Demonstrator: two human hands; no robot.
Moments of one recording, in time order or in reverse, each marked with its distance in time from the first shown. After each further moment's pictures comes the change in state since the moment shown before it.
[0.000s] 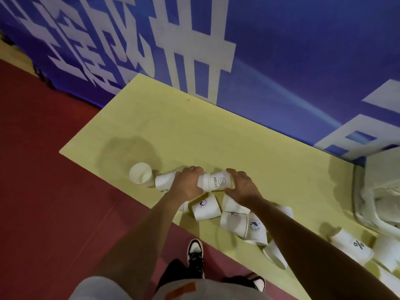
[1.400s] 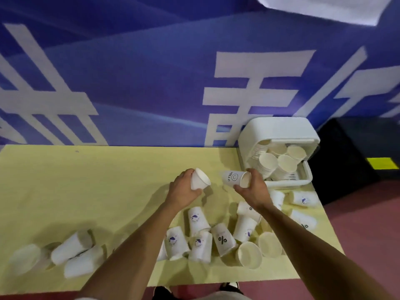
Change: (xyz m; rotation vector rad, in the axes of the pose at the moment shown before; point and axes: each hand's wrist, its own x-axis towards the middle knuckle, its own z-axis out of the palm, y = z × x) left_hand 0.032 0.272 0.054 -0.157 -0.002 0.378; right_hand -0.173 0.221 -0.133 0.419 0.679 0.465
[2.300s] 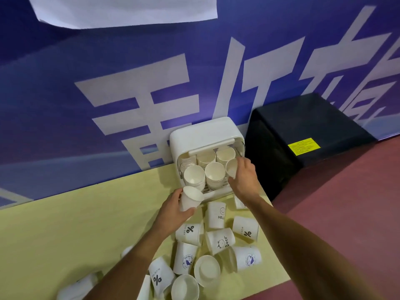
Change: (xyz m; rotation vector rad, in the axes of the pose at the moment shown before) left_hand 0.047 0.158 0.143 -0.113 -0.156 0.075; right_hand 0.093 0.155 -0.141 -0.199 0.272 0.006
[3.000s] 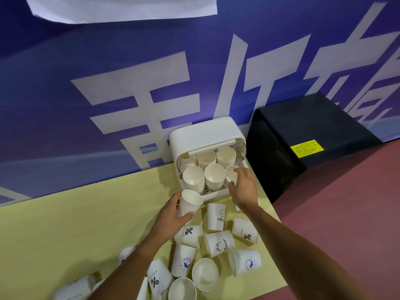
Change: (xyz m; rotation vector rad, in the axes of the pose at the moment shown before) left_hand -0.006 -0.005 0.006 -0.031 -0.007 -0.045; right_hand -0.008 0.016 0.025 0.091 -0.049 0.061
